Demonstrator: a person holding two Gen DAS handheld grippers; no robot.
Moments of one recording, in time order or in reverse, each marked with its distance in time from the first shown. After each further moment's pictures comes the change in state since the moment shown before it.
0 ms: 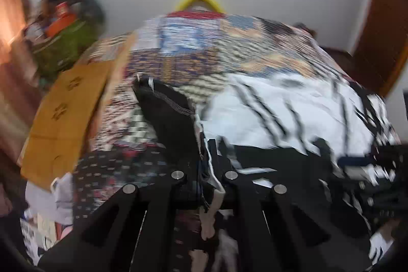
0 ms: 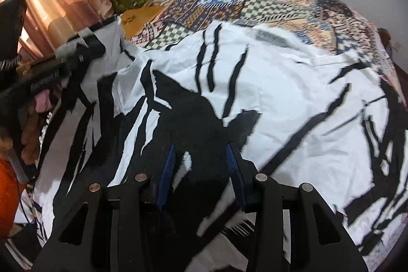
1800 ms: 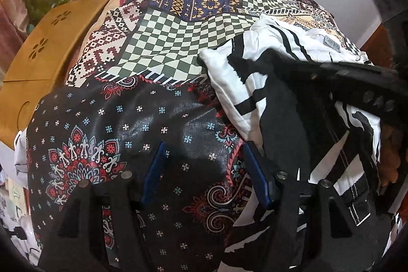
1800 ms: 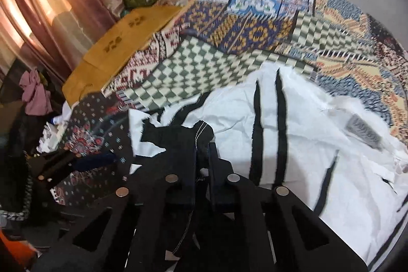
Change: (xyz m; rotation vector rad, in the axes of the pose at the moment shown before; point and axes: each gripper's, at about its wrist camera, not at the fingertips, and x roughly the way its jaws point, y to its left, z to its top) left arm 0.084 0.057 -0.045 -0.196 0.201 -0.061; right arm 0.102 0.043 0.100 -0.076 -0.001 0.069
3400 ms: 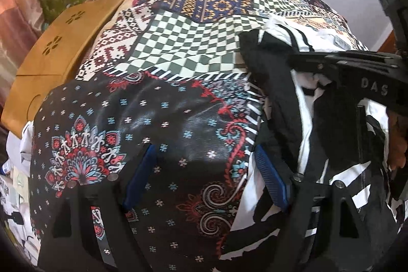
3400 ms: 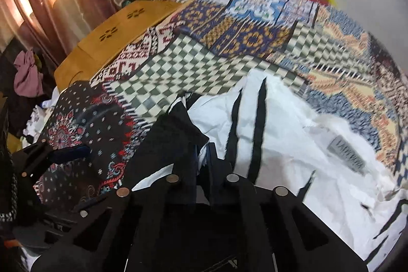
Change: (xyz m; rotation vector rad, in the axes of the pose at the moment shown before) left arm 0.005 -0.008 -0.005 -0.041 -0.037 0.107; right arm 0.004 -0.011 0.003 -0.120 0.012 -0.069
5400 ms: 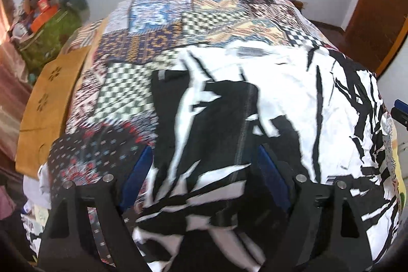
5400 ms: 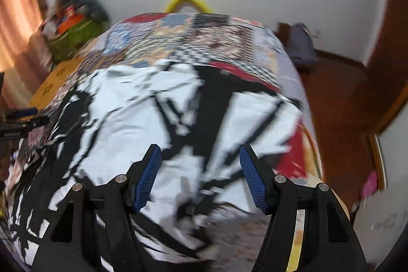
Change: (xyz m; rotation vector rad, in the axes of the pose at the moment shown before) left arm -0.069 -0.125 0.016 0.252 -0.038 -0.044; right arm -0.226 -0.155 -0.220 0.434 -0.190 -0.332
